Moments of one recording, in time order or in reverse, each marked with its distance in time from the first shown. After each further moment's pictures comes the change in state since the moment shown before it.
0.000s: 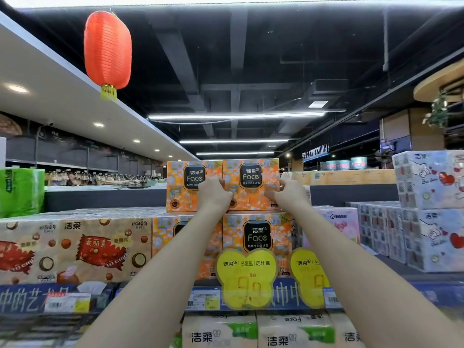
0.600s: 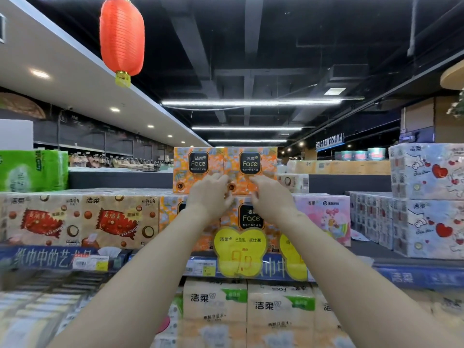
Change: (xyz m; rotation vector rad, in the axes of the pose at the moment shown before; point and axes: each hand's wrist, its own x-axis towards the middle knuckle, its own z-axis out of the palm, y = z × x) left_hand -0.067 0.003 -0.038 0.531 -0.093 0.384; right_hand -0.082 -0.022 0.000 -0.411 -0.057 -0.432
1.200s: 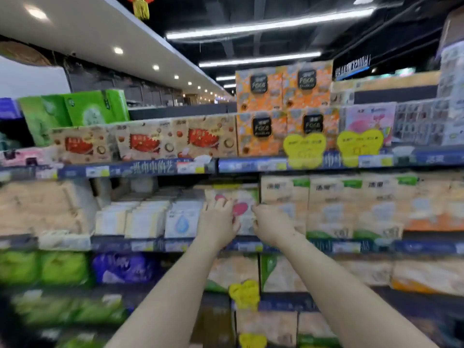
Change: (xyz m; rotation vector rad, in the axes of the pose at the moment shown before) left_hand -0.338 -0.127 -0.034 0.036 -0.384 -0.083; right_hand -0.249 -0.219 0.131 -0.034 -0.503 0.106
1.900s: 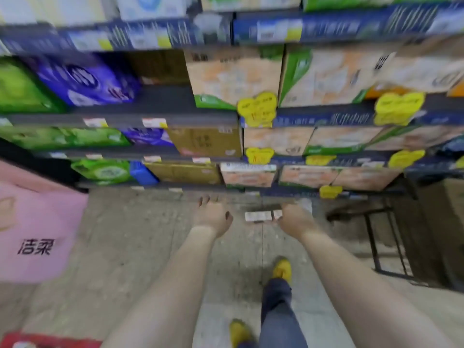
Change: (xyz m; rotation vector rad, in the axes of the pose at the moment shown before) left_hand -0.335 -0.060 0.294 -0.081 -1.024 -0.253; right_hand -0.248 0.023 0.411 0.110 -0.878 0.425
